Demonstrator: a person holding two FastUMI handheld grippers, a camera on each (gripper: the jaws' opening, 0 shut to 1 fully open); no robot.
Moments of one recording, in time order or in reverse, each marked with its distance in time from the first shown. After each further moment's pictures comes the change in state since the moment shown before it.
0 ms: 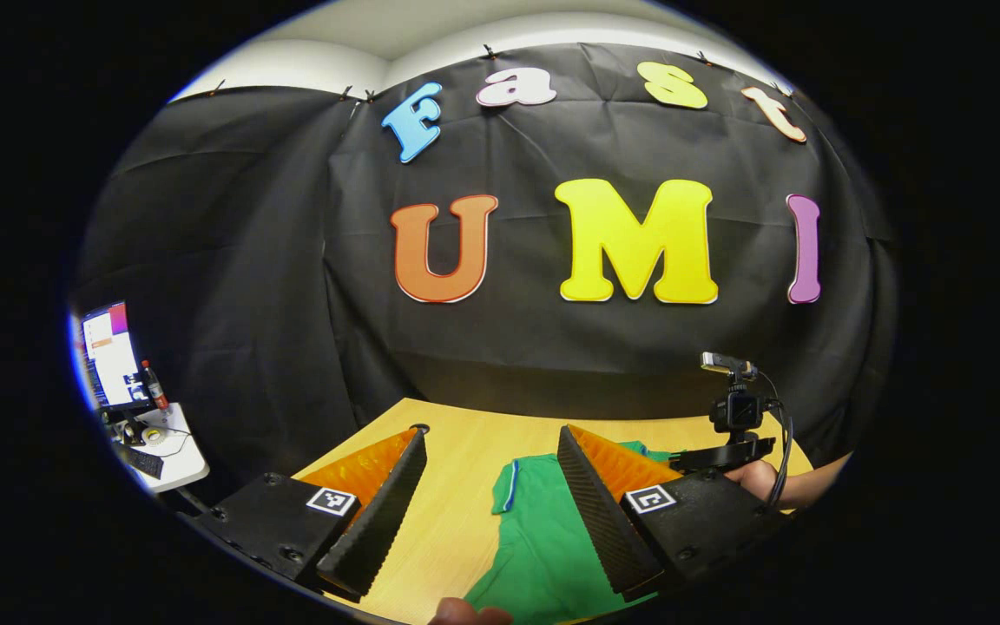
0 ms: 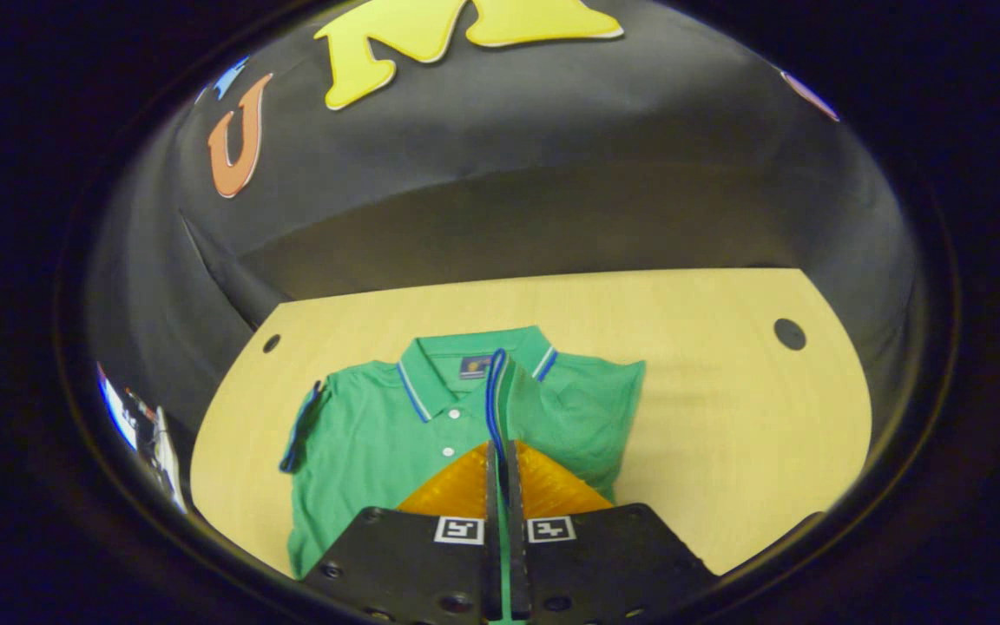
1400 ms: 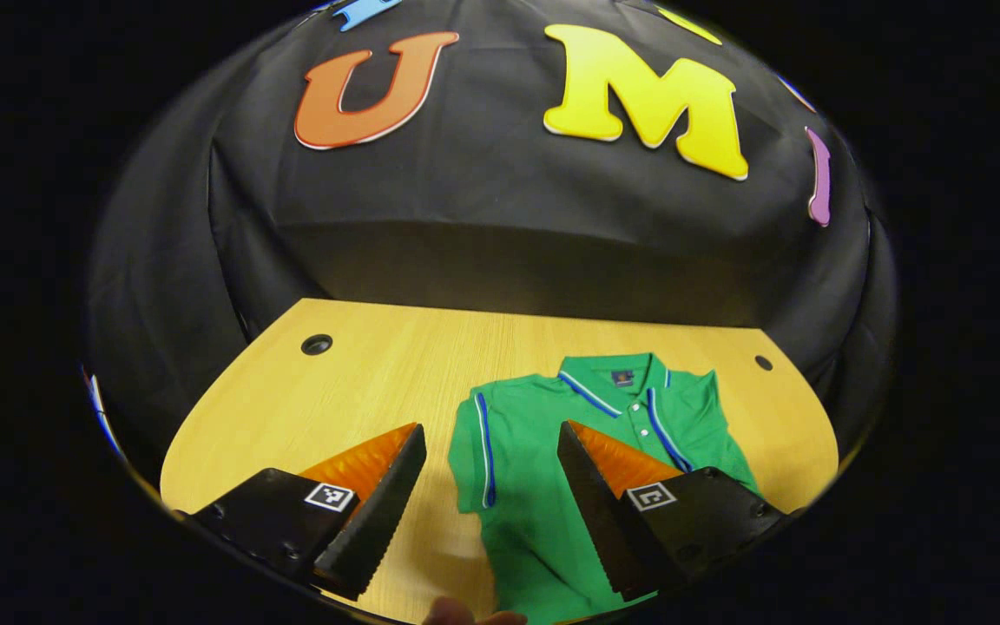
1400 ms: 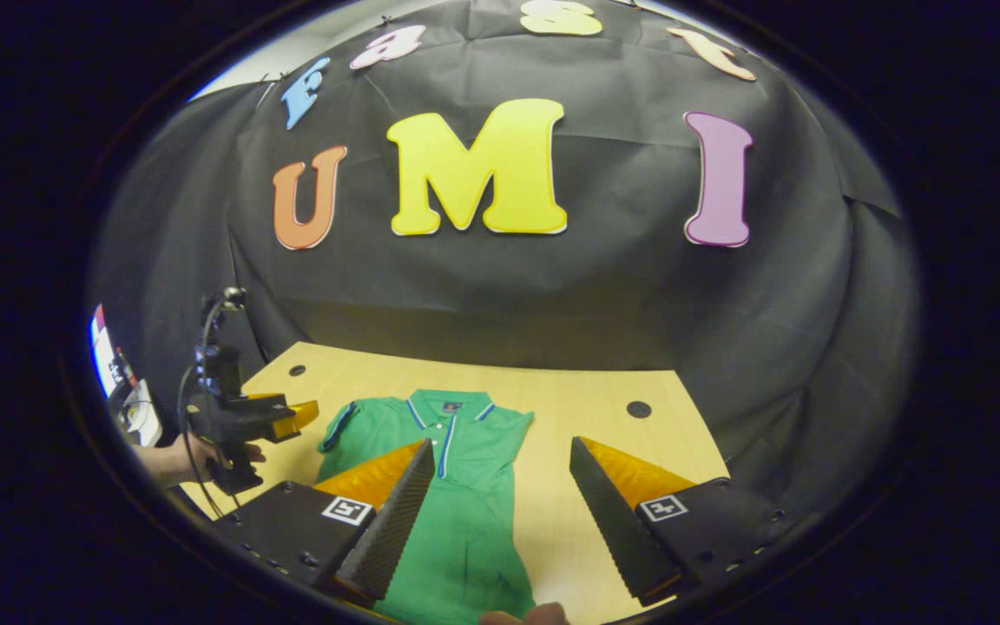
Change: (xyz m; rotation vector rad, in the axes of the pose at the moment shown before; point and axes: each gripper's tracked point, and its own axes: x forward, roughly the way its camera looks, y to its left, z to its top) left arm 0.194 -0.028 -0.182 0.011 0.388 -0.281; right arm -0.280 -0.028 0.012 -0.160 -0.337 -0.182
